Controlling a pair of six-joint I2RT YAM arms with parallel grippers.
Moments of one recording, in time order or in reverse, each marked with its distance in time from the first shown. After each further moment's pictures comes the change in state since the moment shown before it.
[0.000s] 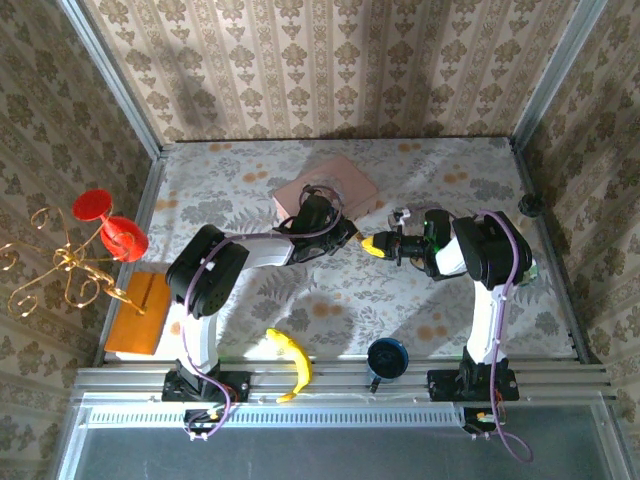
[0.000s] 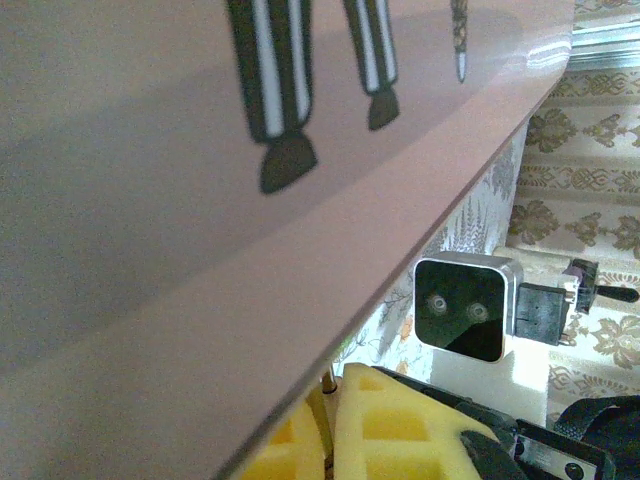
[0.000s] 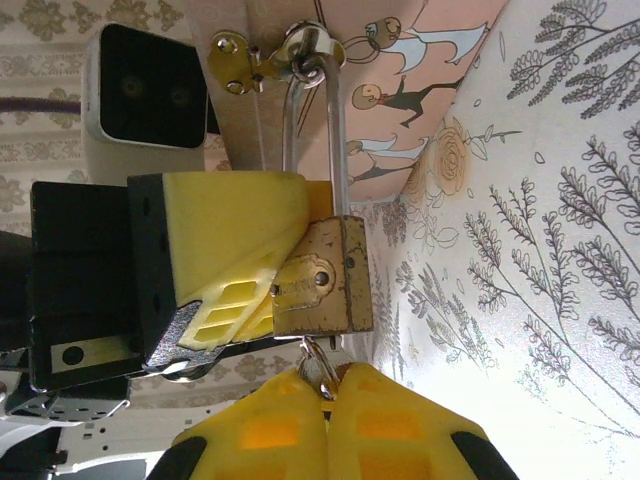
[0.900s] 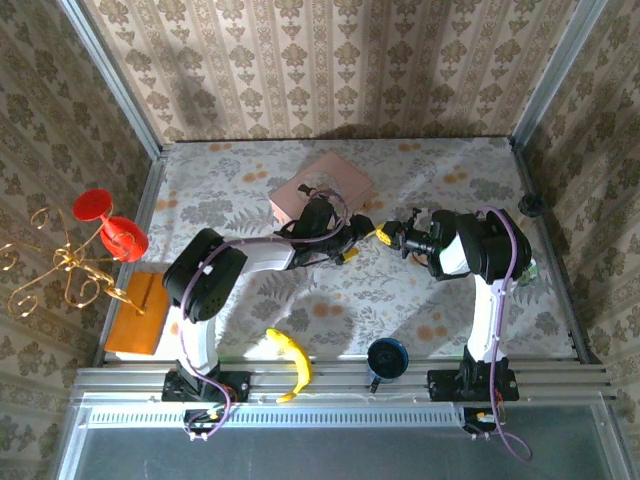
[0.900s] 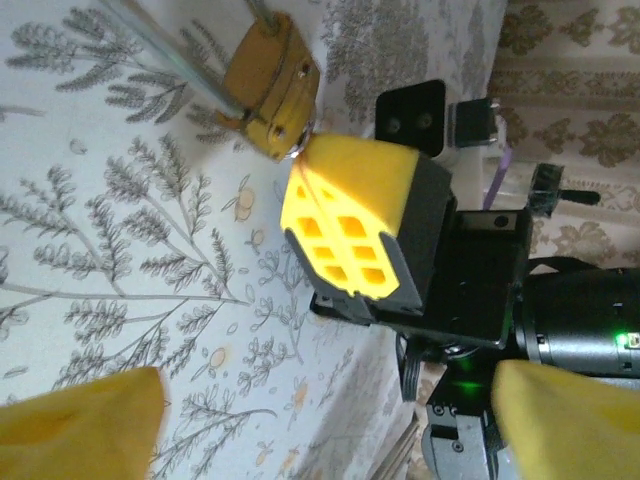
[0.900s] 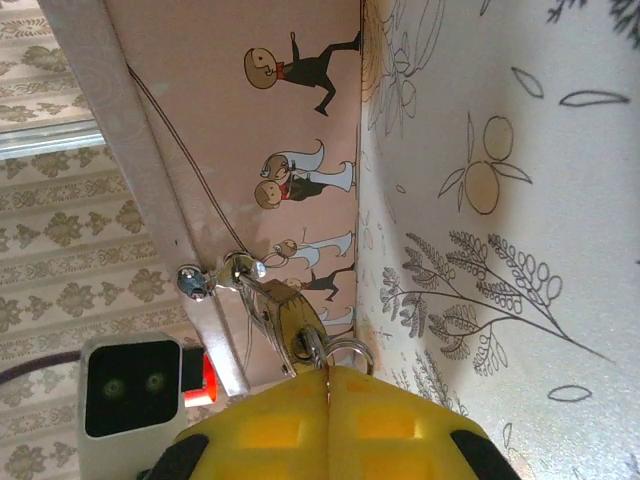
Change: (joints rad) left arm -0.031 -0.039 -0.026 0.001 0.144 -0.023; right arm -0.039 0.051 0.013 0.058 0.286 0.138
